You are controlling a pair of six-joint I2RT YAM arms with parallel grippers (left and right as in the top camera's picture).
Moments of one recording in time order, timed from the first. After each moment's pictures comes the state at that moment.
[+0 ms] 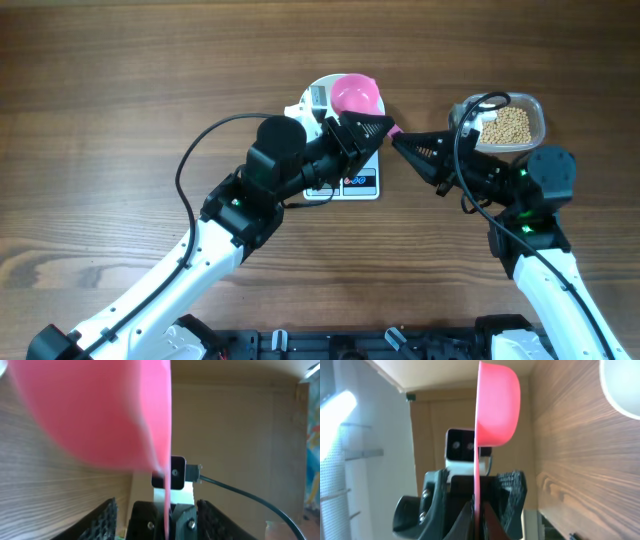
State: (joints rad) left arm -0.65 1.30 0.91 0.16 0.39 -1.47; right arm 0.07 1.09 0.54 0.58 -1.05 1.67
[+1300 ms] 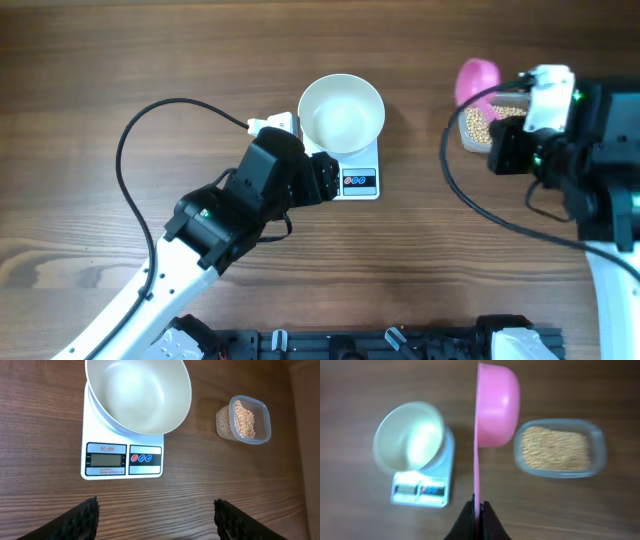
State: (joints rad) left arm -0.65 1.18 1.06 -0.67 0.01 -0.78; right arm 0.02 1.16 1.39 -1.08 -0.21 0.04
